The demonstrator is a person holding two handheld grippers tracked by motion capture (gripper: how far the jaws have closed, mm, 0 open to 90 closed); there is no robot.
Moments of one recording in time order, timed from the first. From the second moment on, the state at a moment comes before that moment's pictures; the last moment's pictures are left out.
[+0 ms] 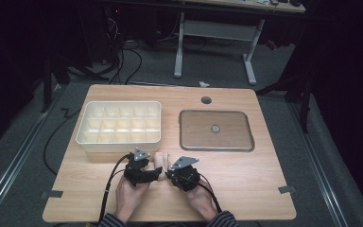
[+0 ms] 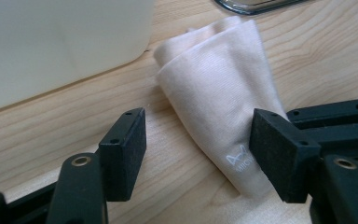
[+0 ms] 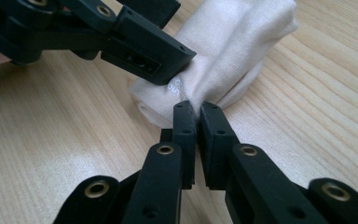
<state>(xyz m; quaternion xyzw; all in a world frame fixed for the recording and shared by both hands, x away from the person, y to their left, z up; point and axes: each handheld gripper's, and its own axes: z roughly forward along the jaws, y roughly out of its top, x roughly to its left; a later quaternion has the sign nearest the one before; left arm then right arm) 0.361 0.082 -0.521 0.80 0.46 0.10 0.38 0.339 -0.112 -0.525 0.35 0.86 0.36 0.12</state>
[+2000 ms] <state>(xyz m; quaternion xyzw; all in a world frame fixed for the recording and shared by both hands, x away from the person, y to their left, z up) 0.396 0.071 -0.523 0.79 0.46 0.04 0.40 0.335 -0.231 -0.520 0.46 0.78 0.35 0.24</state>
